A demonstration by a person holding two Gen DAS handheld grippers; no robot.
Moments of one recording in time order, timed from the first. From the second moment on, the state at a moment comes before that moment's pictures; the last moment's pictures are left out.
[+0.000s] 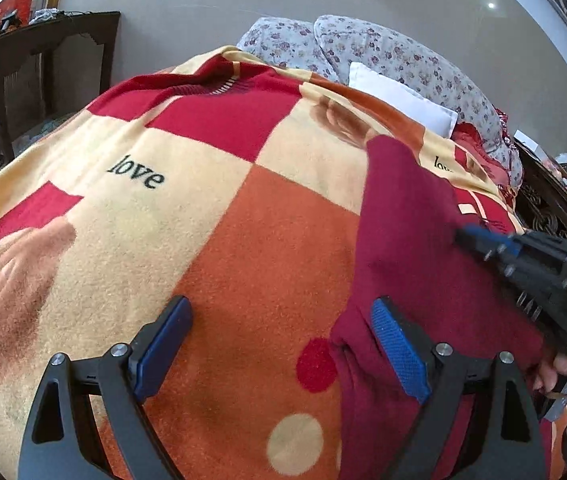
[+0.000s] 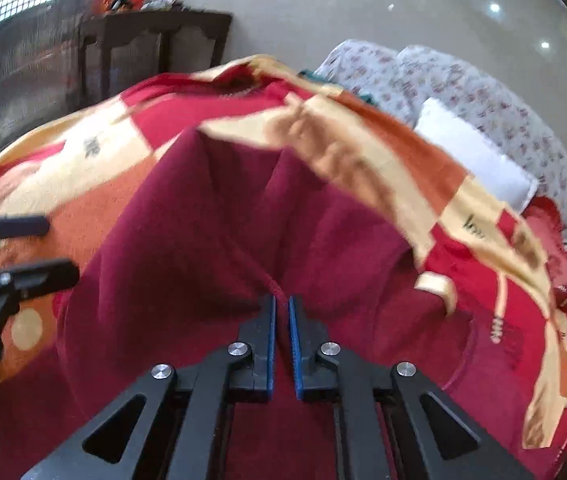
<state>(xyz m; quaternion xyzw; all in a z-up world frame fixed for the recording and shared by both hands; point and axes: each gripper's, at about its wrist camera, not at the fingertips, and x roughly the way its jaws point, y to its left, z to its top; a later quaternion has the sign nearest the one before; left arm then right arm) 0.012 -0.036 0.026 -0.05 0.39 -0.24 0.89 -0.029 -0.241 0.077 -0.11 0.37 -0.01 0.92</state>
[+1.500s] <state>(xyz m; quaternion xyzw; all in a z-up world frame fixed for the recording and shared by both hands) -0.017 -0.061 0.032 -0.01 0.34 -0.31 0.89 -0.170 -0.424 0.078 0.10 0.39 -0.31 0.86</state>
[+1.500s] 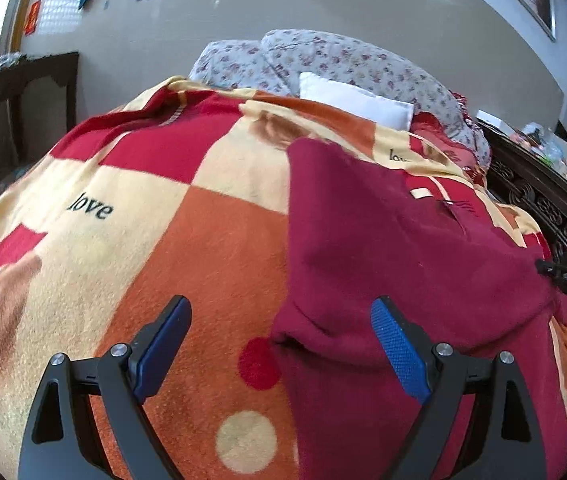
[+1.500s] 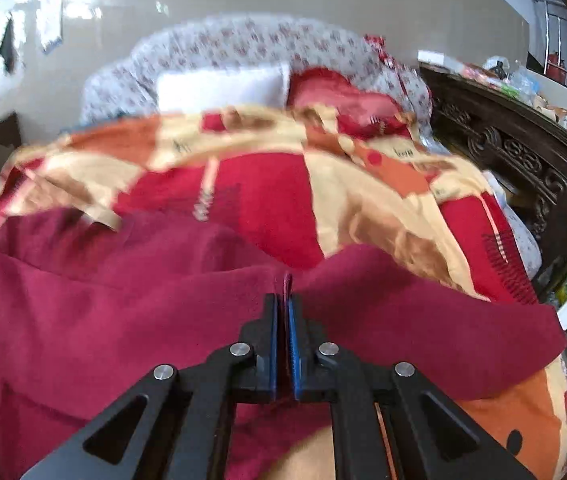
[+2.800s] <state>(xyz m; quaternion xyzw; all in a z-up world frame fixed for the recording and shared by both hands) -0.022 -0.153 0.023 0.04 0.40 -0.31 0.86 -0.408 -0.616 0.015 0.49 0.12 -0.40 0.77</state>
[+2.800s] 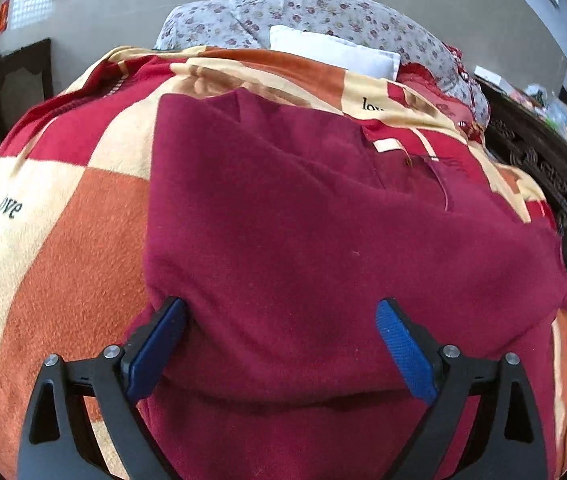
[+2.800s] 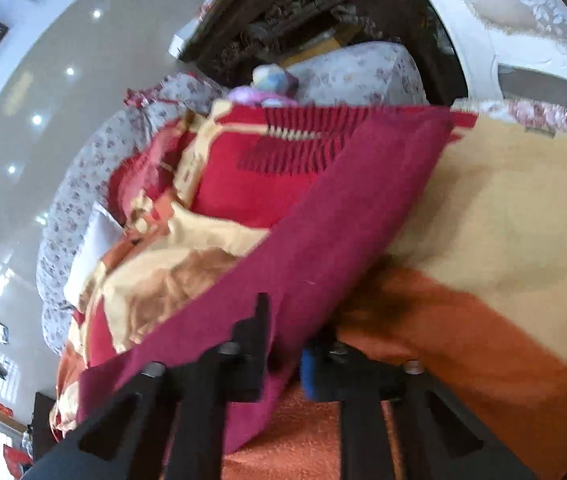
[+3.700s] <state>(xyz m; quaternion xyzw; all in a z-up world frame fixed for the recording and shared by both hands) 0.000 -0.093 0.050 -0.14 0.45 -0.37 0.80 -0.149 -0.286 0.075 0.12 0.36 -0.03 0.92</state>
